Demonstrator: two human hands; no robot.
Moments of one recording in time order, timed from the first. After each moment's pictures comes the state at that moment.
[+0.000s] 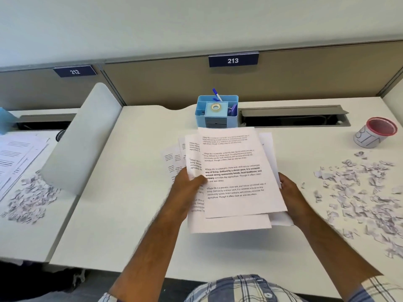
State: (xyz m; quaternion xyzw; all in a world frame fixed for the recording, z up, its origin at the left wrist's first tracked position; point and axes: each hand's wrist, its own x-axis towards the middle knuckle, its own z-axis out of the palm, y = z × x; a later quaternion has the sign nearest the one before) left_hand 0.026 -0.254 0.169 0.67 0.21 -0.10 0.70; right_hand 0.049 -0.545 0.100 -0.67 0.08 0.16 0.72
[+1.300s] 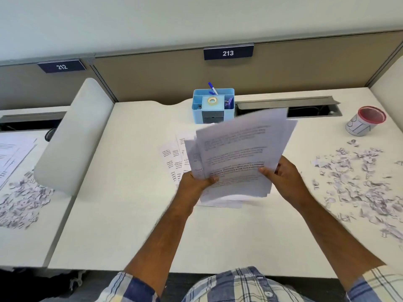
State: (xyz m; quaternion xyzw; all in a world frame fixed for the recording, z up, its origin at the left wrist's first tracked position) left_hand 0.026 -0.244 0.128 0.66 0.15 -0.12 0.73; right_hand 0.047 -0.517 0.133 -0.75 0.01 0.06 0.66
